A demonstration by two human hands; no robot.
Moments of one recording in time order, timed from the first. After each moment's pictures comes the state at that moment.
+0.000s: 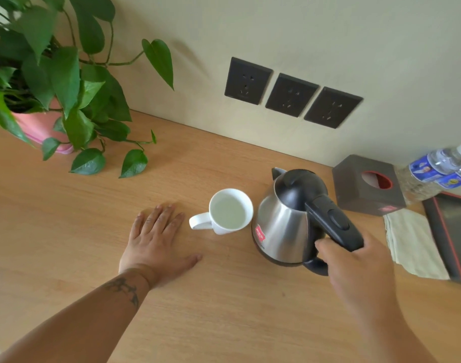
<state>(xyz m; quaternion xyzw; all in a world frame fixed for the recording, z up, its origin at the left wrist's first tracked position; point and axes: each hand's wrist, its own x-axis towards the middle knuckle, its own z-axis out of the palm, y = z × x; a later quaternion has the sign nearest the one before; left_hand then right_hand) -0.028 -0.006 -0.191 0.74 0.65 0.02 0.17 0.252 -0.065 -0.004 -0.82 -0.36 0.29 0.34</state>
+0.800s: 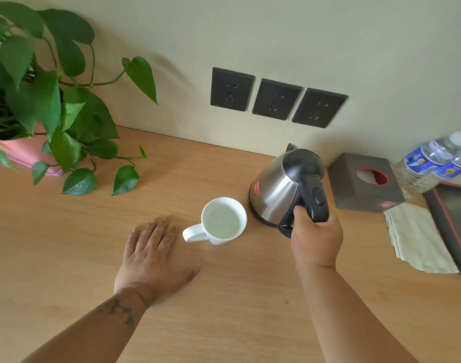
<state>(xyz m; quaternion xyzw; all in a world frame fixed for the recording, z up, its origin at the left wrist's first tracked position) -0.028 -0.007 -0.197 0.74 0.65 0.04 0.15 0.244 -0.002 -0.076 -0.79 -0.23 0.23 0.52</state>
